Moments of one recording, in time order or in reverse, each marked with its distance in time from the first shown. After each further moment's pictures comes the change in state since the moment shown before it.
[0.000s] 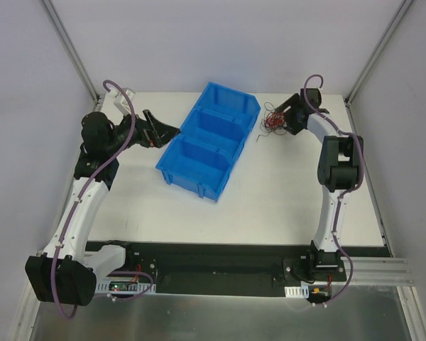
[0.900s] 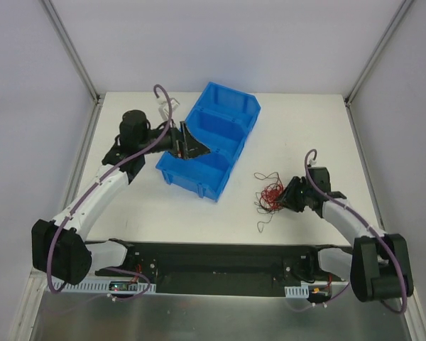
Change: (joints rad) left arm -0.217 0.168 0.003 0.033 0.097 -0.040; right arm 0.087 -0.997 -1.235 0.022 -0.153 -0.221
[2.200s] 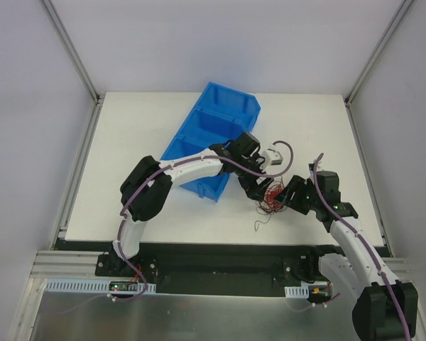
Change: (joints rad) left arm -0.600 0.812 0.567 -0.428 -0.288 0.663; right arm 0.001 -0.358 -0.039 -0.166 -0.045 -0.123
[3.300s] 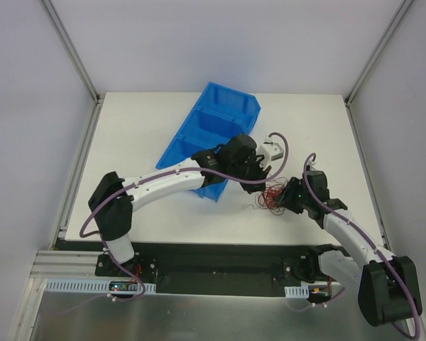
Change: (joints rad) left arm -0.108 -0.244 -0.115 0.068 -0.194 -0.158; right arm 0.103 0.160 -0.029 0.129 0.150 0.130
